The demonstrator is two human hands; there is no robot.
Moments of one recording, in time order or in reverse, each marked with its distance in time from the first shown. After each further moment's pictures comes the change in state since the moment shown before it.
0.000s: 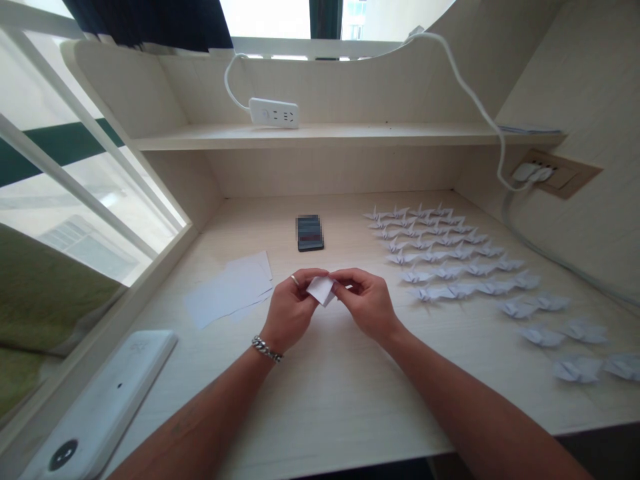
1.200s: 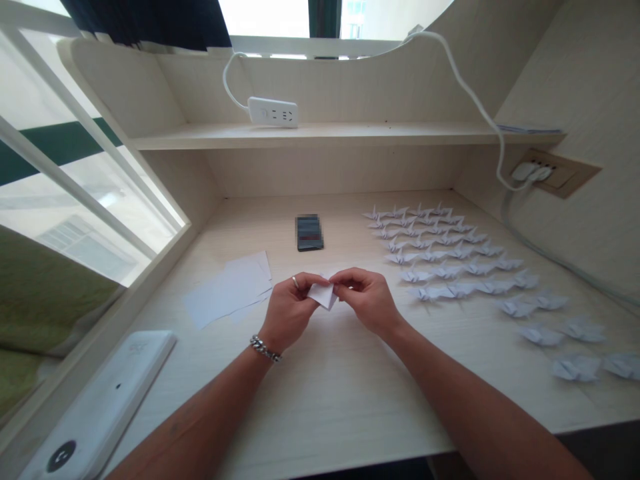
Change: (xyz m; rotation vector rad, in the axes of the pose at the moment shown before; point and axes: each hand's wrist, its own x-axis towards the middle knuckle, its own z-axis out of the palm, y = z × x) left_hand -0.001 0.001 -0.001 -0.031 -0.014 -0.055; right_hand 0.006 0.001 -0.007 -0.002 -0.066 0.043
